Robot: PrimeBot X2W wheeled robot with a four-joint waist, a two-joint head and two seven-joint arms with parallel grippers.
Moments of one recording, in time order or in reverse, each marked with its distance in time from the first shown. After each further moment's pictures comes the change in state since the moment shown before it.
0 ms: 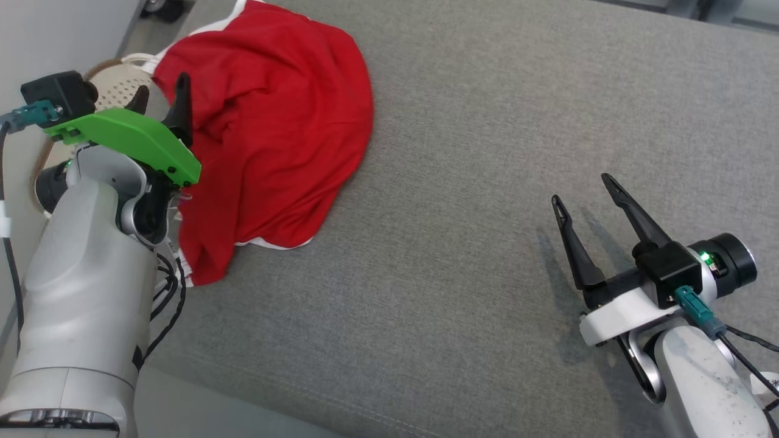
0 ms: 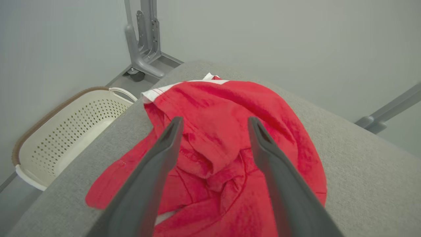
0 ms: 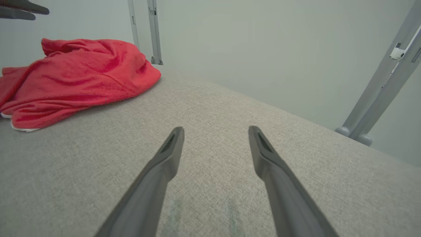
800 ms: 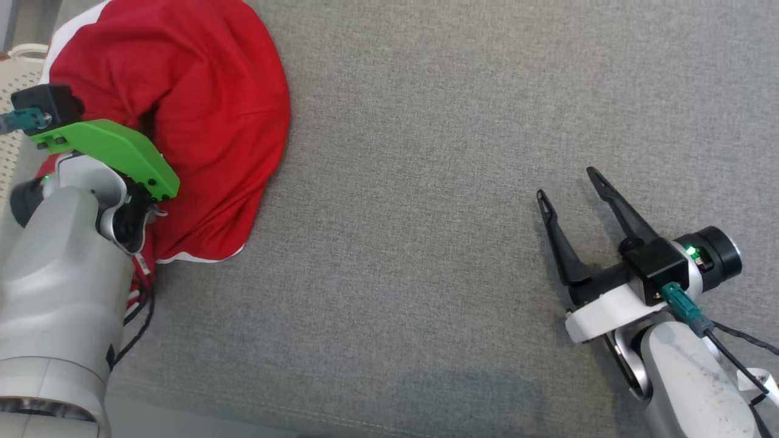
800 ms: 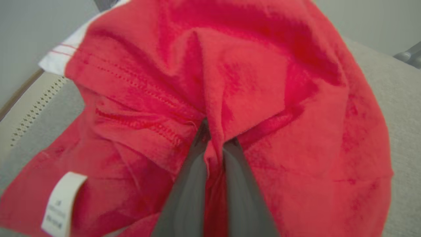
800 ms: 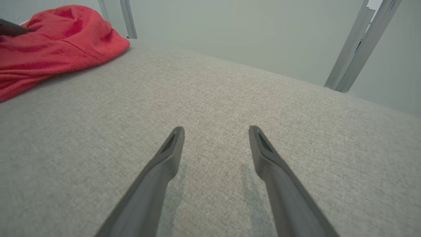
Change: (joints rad) left arm -0.073 0.063 -0.172 0.185 -0.122 0.000 0.009; right arm -0.023 0.016 0.025 -0.011 -0.006 0.000 0.000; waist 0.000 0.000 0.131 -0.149
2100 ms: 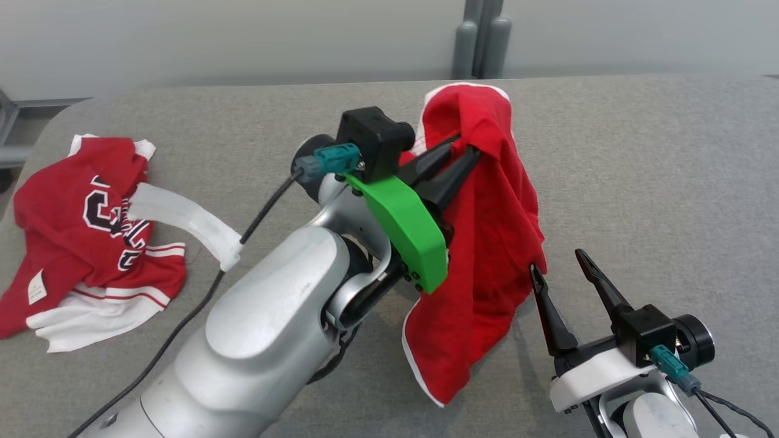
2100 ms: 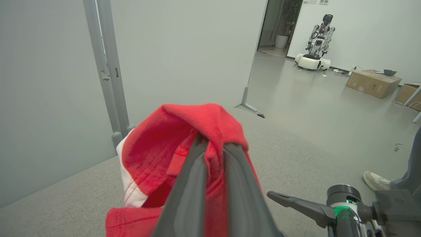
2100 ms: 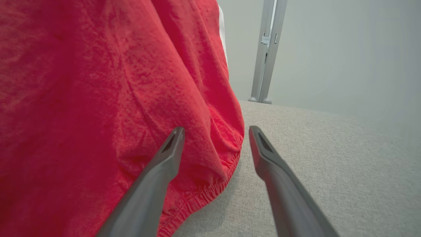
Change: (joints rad) left arm 0.189 -0.117 -0.453 -0.909 0.030 0.045 0.085; right arm 0.194 0.123 -0.048 0.019 0.058 0.000 0.000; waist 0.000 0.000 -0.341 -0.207
